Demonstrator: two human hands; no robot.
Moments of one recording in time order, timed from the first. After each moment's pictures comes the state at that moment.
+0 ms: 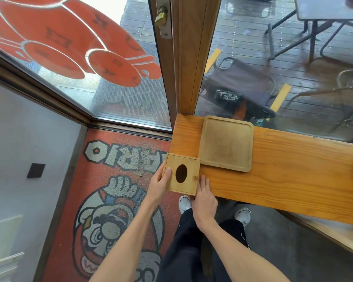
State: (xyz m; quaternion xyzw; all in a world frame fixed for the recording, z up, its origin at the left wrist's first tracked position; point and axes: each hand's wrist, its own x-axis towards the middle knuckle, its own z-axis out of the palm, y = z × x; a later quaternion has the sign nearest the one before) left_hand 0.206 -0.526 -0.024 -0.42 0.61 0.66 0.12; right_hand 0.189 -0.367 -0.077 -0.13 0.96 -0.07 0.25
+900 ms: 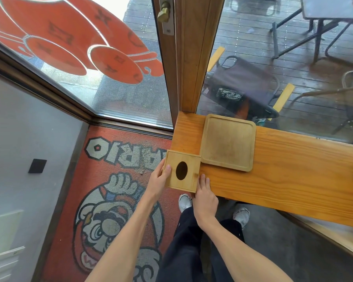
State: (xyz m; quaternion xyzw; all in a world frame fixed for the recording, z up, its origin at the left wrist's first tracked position) left_hand 0.205 -0.534 -0.042 -0.41 0.62 0.66 0.13; right_hand 0.186 -0.366 -0.080 -0.14 0.95 -0.03 0.27
